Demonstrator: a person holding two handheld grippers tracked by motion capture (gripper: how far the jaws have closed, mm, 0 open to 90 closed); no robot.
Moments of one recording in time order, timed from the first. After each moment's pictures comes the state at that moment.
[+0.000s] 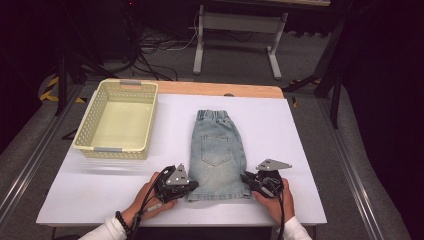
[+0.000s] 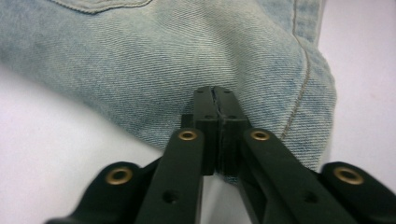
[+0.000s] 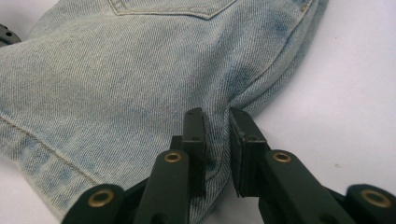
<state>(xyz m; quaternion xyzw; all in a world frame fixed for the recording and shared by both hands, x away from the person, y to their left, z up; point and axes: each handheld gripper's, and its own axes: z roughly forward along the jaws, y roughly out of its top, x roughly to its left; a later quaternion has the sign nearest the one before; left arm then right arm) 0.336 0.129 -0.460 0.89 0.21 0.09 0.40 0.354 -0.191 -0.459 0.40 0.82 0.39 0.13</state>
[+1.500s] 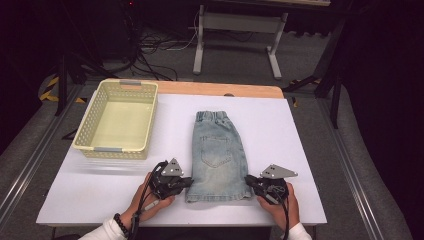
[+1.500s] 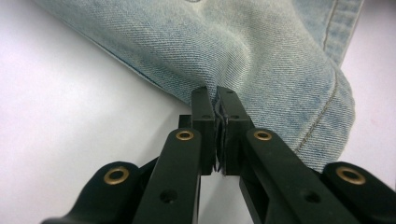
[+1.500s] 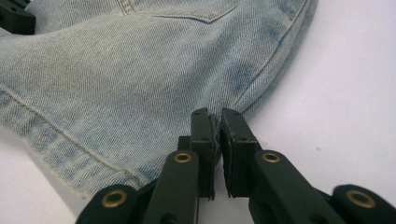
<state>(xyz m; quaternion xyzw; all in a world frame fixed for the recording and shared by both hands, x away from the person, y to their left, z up) 0.337 0.140 -0.451 0.87 0.29 0.08 0.40 0.336 -0.200 -0.455 0.37 0.82 0.40 0.17</state>
